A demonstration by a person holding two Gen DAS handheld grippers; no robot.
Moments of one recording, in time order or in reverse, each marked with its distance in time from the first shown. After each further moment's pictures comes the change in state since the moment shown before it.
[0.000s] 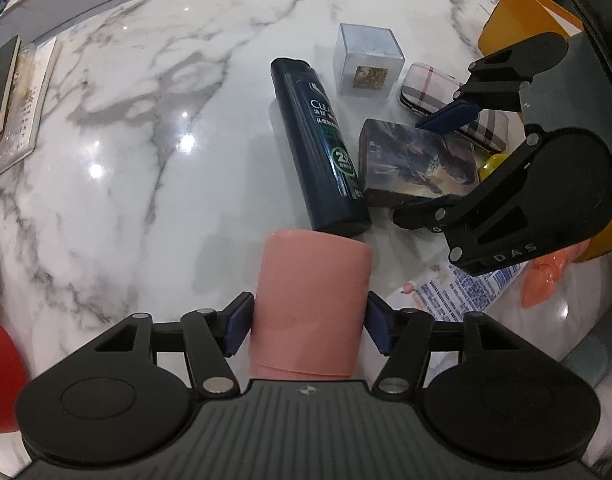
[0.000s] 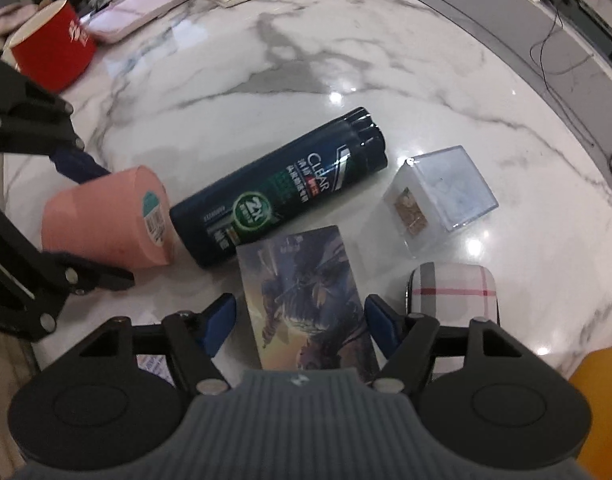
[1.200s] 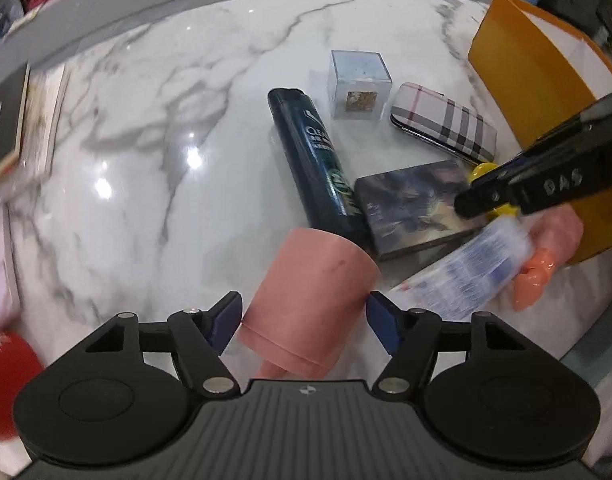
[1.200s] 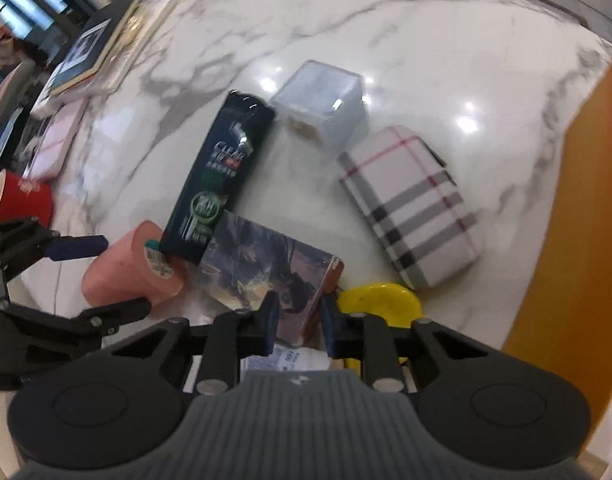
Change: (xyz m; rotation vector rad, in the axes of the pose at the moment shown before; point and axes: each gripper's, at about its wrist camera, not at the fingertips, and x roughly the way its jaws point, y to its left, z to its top) left arm -0.022 -0.001 -0.001 0.024 -0.047 0.019; right arm -0.042 -0.037 -0.047 0.611 0.034 0.092
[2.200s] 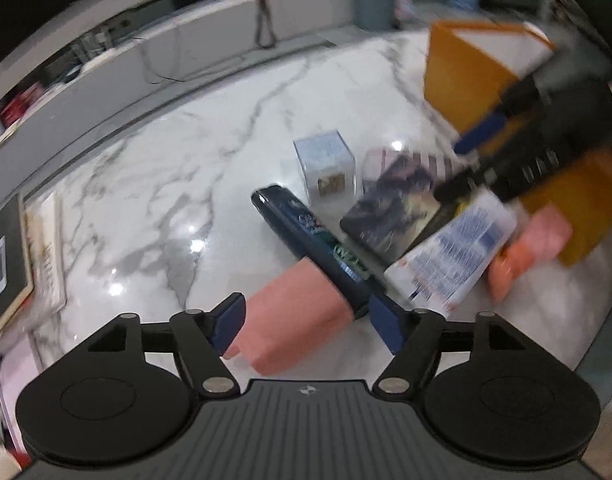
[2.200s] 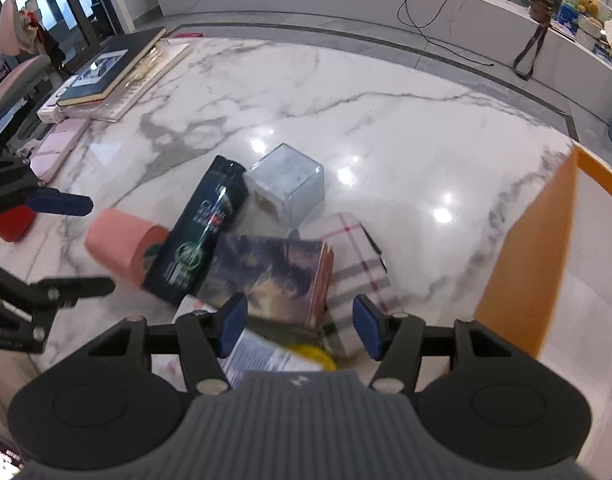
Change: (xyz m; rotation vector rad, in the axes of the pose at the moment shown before) left arm -0.014 -0.021 0.022 0.283 -0.196 0.052; right arm -0.030 -0.014 0.003 -0.163 -0.213 -0.103
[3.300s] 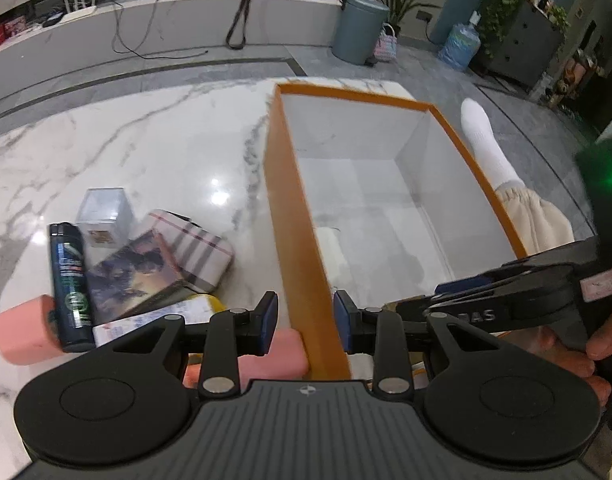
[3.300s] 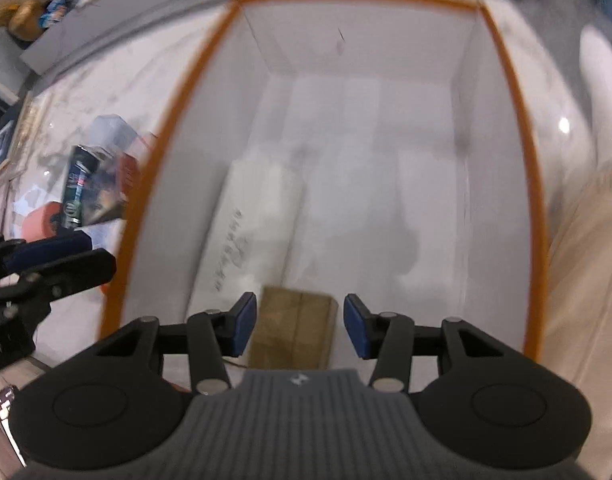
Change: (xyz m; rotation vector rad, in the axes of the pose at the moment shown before) left arm -0.033 -0.154 0.092 -0.323 -0.042 -0.187; right arm -0.106 -0.122 -0.119 0.453 0.107 -0.098
